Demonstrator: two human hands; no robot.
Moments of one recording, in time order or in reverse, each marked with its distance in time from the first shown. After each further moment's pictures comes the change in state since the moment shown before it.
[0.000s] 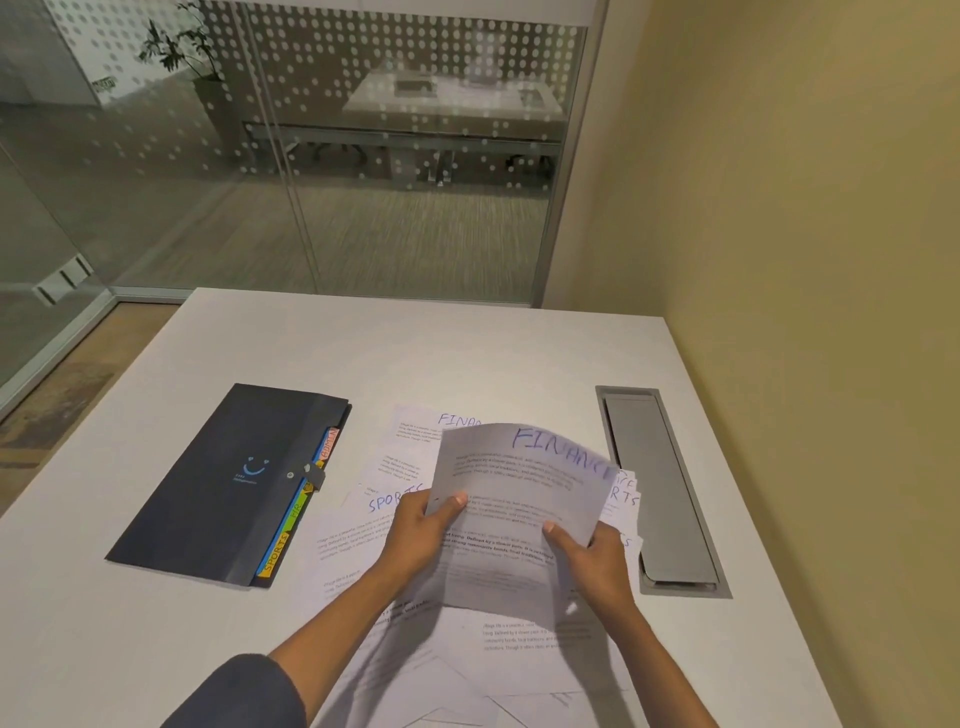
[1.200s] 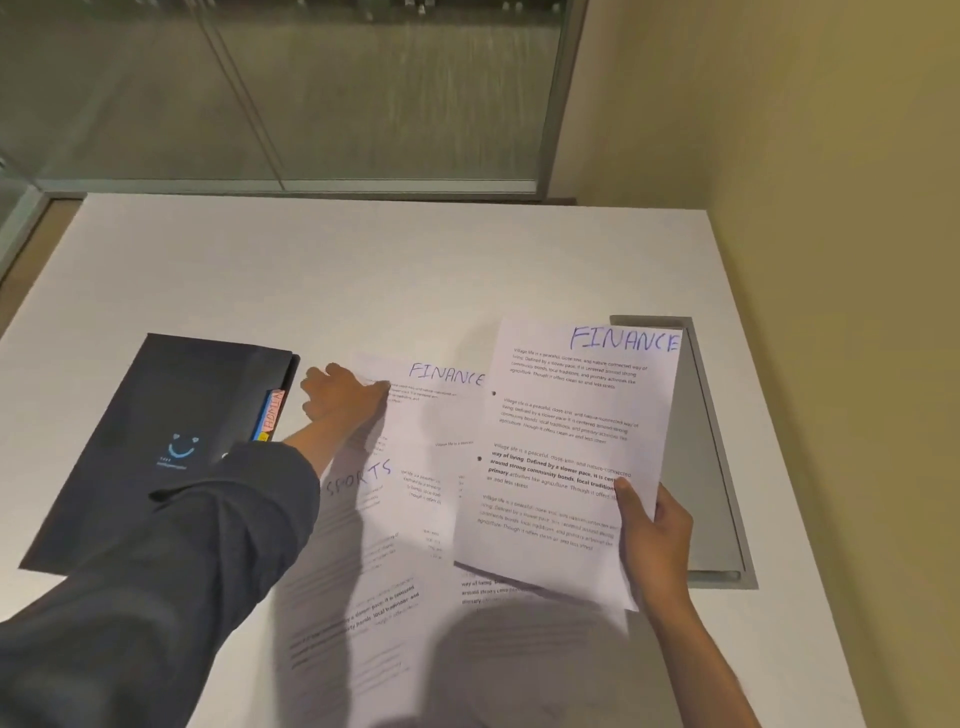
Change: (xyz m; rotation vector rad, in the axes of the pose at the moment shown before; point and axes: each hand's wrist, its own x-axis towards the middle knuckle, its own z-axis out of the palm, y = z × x) left_hand 0.246 -0.058 -0.048 1.042 0.355 -0.474; right_hand 0.082 0.038 -0.038 0.216 0.245 0.219
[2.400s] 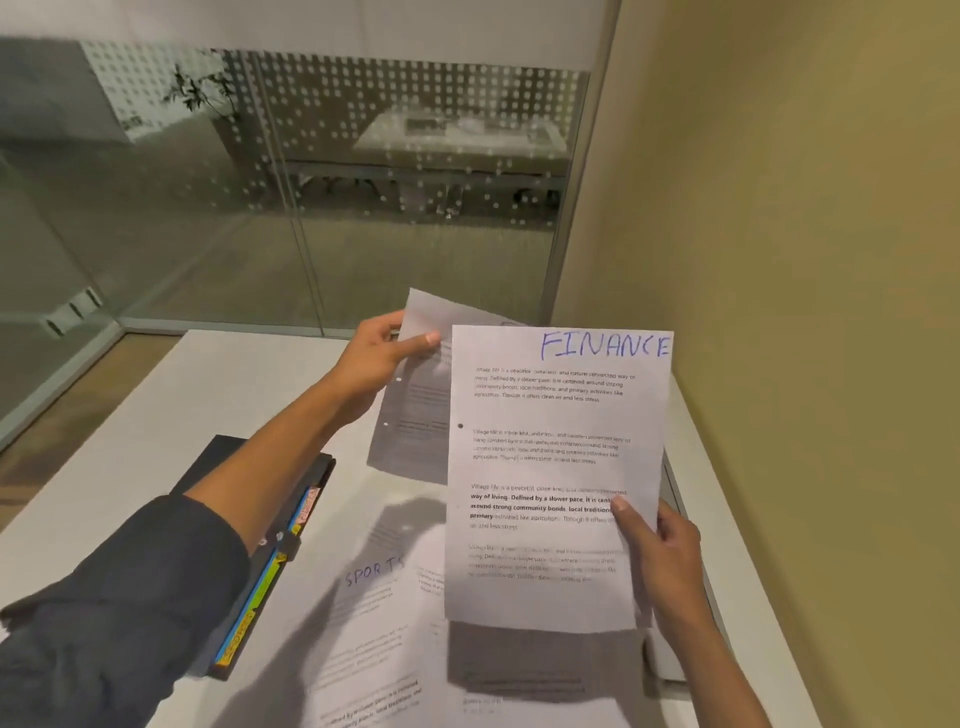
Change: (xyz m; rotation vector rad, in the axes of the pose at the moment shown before) left_hand -0.141 0.059 -0.231 -1.081 -0.283 0.788; right_hand -0.045 -0.128 -0.002 0.097 -0.283 -0.282
